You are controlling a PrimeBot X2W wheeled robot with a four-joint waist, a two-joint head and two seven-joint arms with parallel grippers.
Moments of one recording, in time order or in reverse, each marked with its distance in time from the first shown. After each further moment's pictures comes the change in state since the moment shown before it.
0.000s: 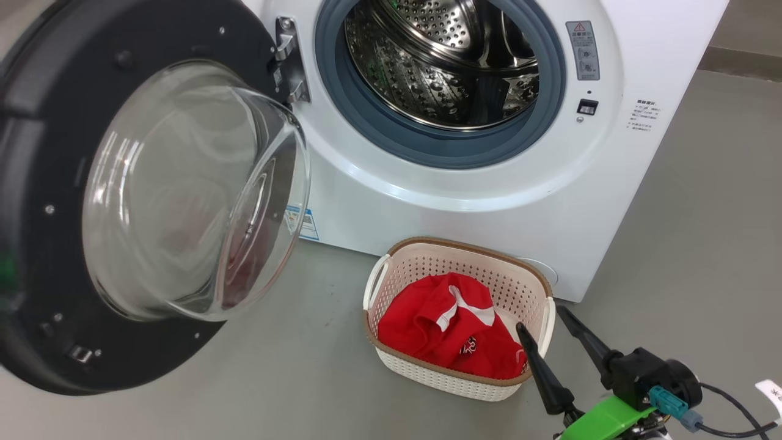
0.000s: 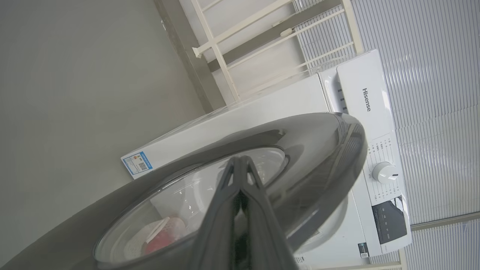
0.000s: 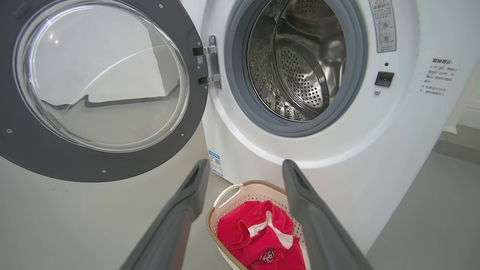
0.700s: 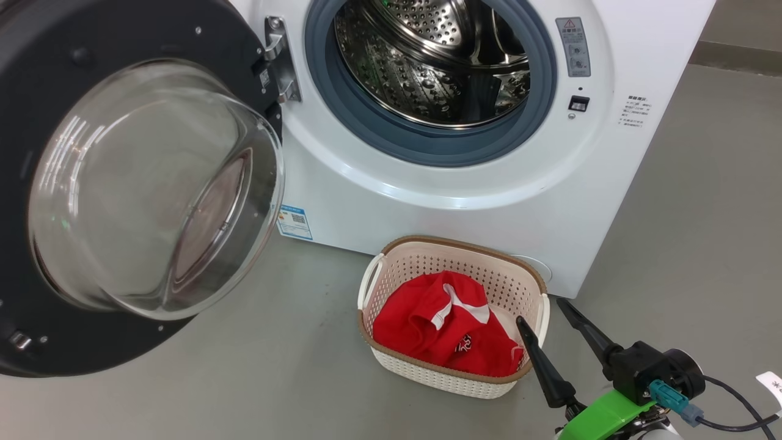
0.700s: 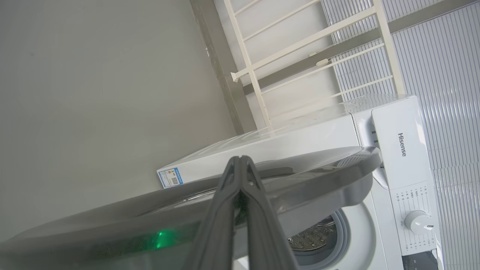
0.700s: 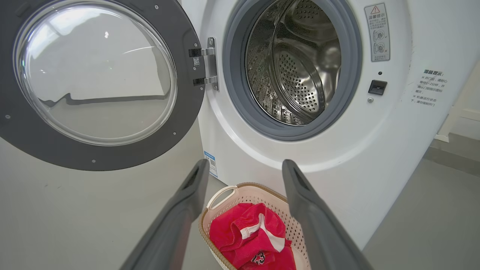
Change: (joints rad) left arm -0.156 0.136 -0.031 0.271 0.101 0.038 -0.106; right arm -0.010 -0.019 0.011 -0.005 -0.010 0.000 0.000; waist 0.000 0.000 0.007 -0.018
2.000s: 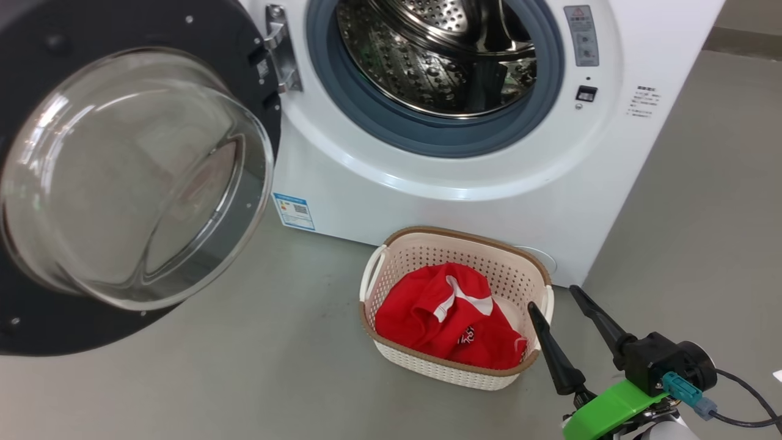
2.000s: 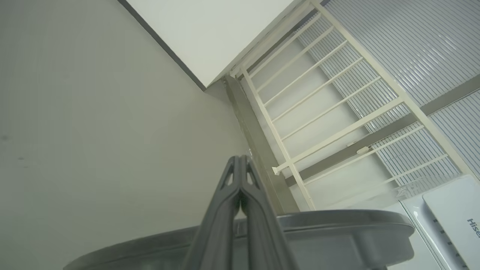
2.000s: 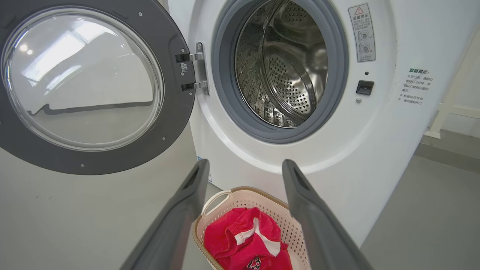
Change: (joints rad) left arm 0.044 -0.087 -0.042 -0.213 0.195 0.229 -0.545; right arm -0.004 0.013 -0.053 -0.019 -0.009 0.000 0.000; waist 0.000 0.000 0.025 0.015
